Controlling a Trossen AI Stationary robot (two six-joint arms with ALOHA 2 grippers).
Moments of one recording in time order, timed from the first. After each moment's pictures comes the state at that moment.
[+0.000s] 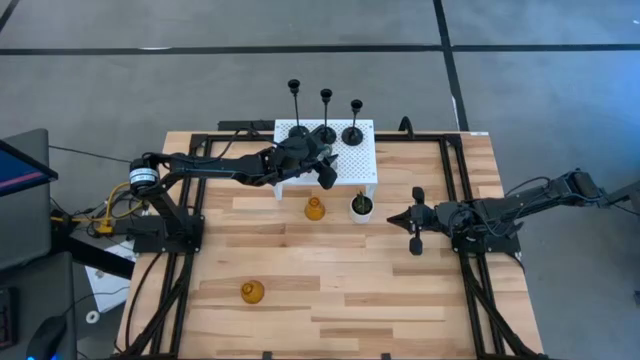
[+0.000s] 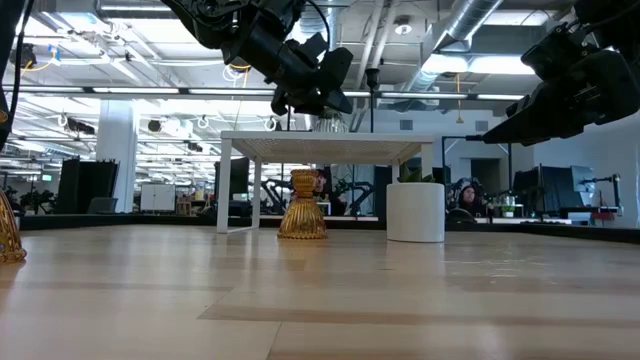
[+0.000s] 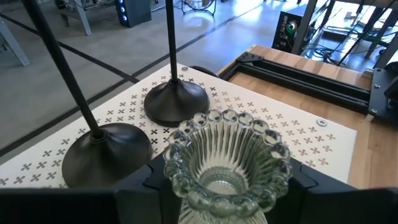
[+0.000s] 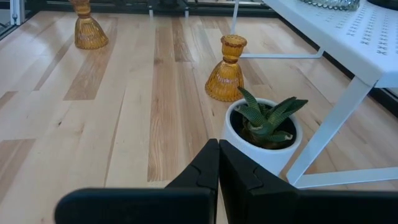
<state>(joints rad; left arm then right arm) 0.24 1.51 1.12 0.20 -0.33 -0.08 0.21 0.64 0.16 0.08 0.34 0.06</state>
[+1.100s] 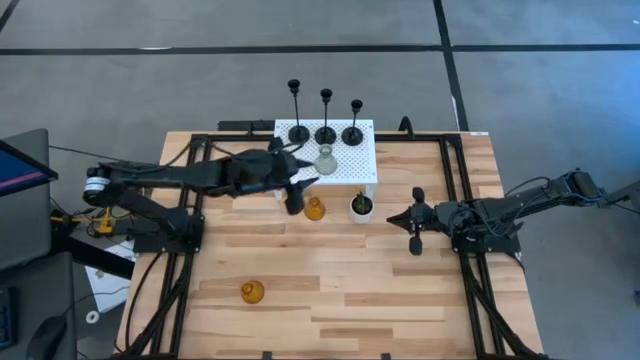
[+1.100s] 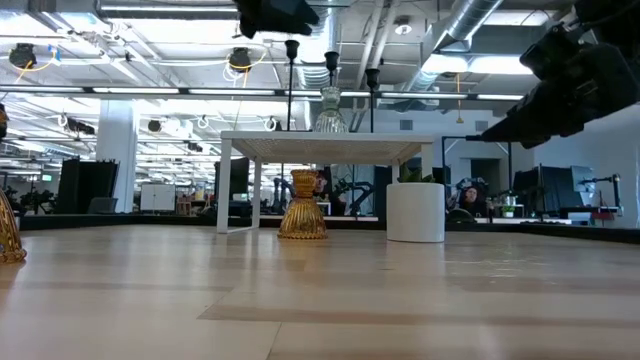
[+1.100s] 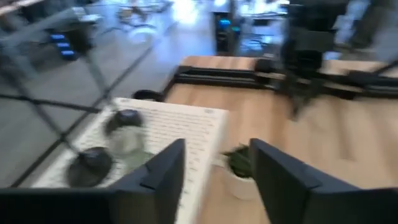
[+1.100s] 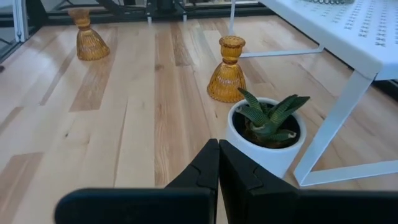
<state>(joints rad) 0.03 1.13 1.12 -0.17 -0.31 0.08 0.21 0.64 0.16 0.09 0.34 0.13</state>
